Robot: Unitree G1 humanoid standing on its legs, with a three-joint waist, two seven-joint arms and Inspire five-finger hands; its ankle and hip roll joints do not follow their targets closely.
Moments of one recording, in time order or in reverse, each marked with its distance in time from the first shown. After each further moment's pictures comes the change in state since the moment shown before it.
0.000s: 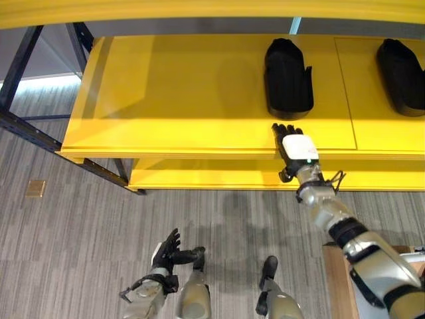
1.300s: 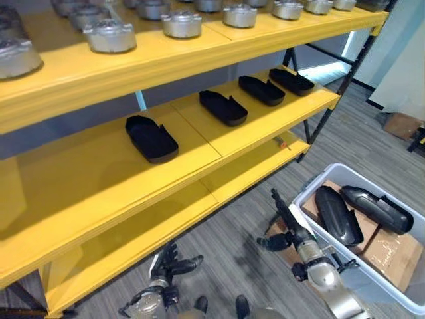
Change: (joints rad) left arm 0.084 -0.087 0.048 -0.050 0.046 0.022 0.012; right arm 0.723 0.070 -0.204 -0.578 0.461 -0.104 0.160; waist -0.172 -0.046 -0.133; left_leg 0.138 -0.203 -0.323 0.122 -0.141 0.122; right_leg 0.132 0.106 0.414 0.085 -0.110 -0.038
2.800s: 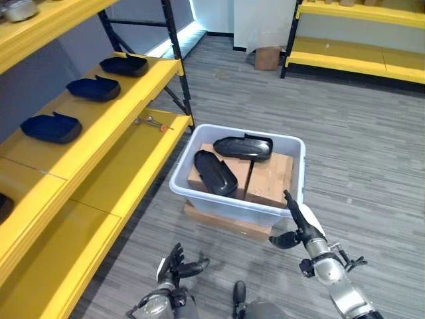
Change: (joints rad) left arm -0.009 -0.023 0.013 0.035 -0.008 0.005 0.025; right arm -0.056 -0.006 -0.032 0.117 -0.031 0.021 -0.025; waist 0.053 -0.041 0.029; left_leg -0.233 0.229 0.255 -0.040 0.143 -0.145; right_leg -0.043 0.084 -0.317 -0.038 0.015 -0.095
